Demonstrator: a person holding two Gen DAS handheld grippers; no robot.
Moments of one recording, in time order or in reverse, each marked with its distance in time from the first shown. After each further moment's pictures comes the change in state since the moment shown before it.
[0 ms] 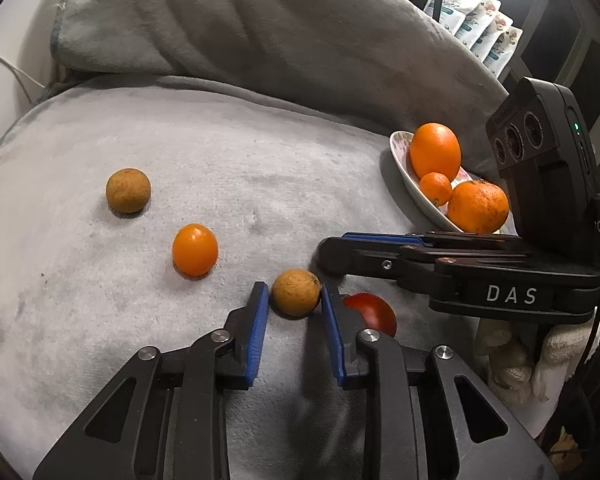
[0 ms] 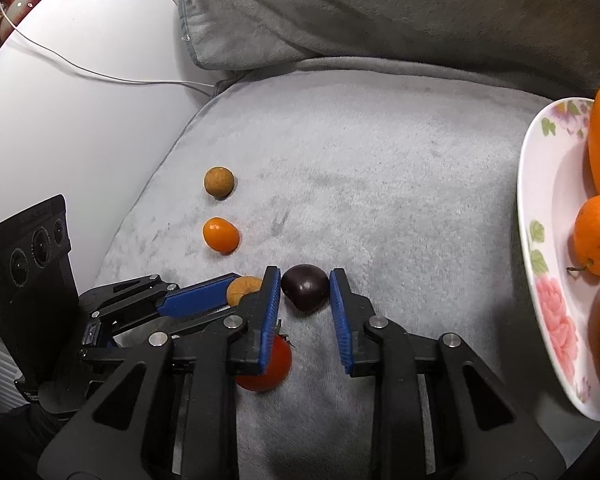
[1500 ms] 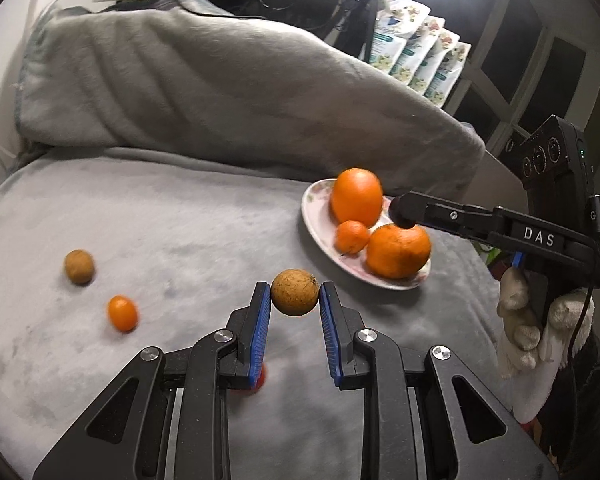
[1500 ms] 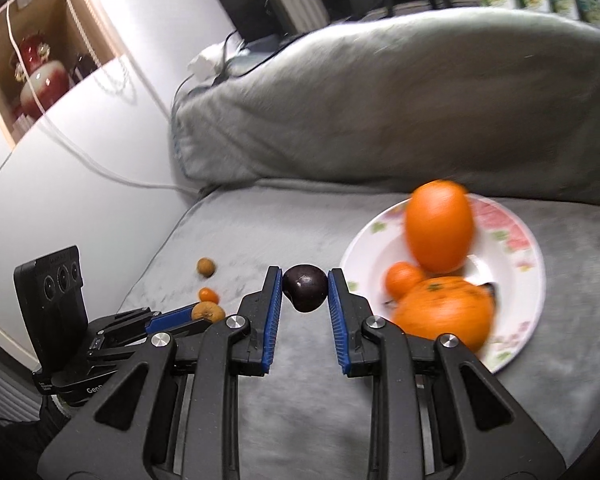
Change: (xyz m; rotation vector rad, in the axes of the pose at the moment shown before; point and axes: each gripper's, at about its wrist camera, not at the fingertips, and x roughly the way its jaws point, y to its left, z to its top) left arm -0.030 -0.061 0.028 0.071 -0.114 -0.091; right arm -0.154 -0.046 -0.007 0.052 -0.318 -0.089
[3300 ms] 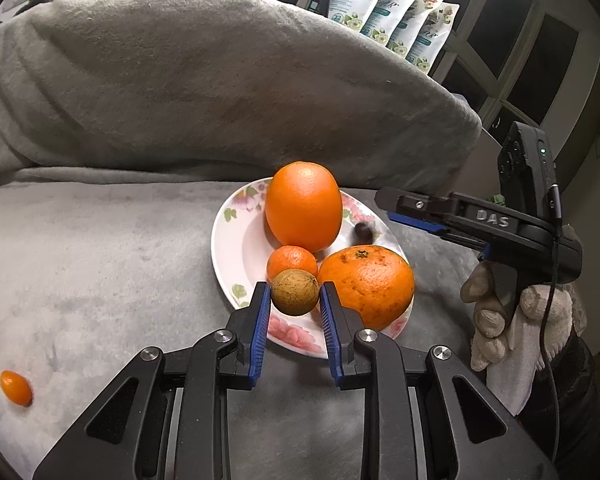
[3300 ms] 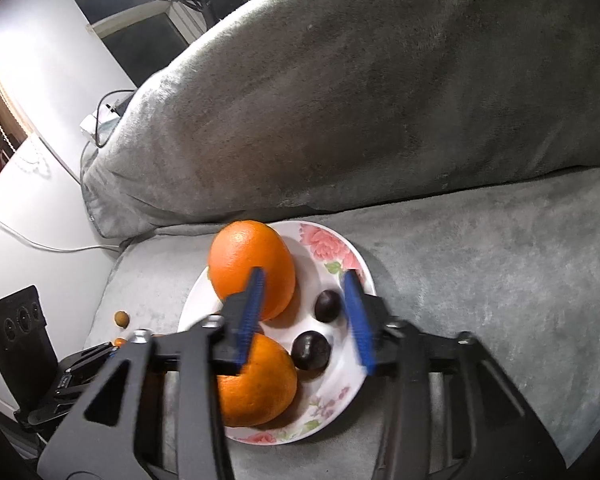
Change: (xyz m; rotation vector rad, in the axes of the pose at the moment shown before) left arm 0.082 -0.053 0.029 0.051 0.077 -0.044; right arm -0.002 -0.134 0.015 0.215 -0.041 -0.125
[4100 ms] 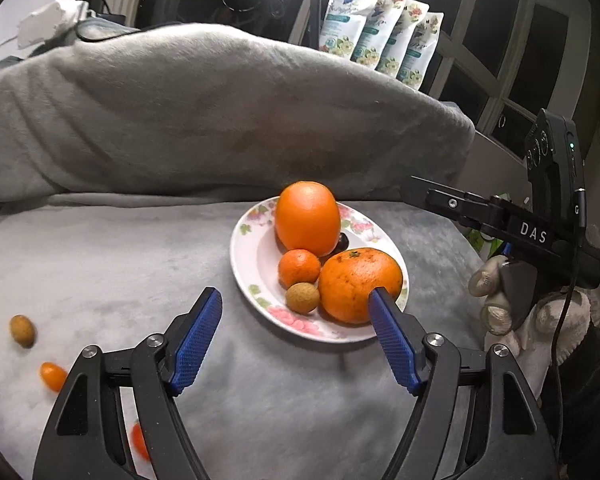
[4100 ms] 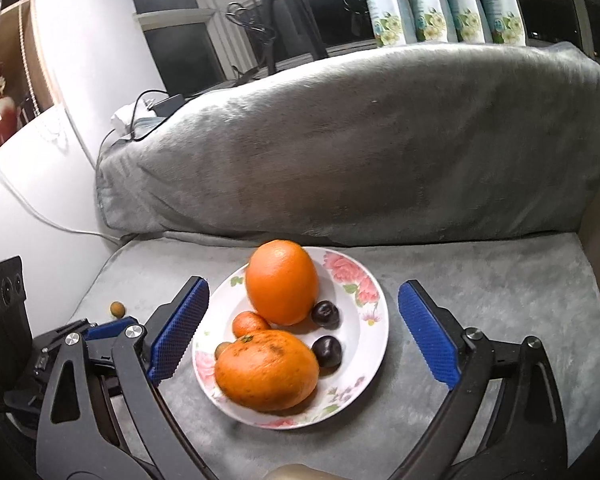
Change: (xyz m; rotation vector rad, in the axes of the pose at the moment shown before) left arm -0.041 -0.010 -0.008 0.058 -0.075 0.078; right arm -0.044 0.050 -0.014 -0.184 -0.129 -0.071
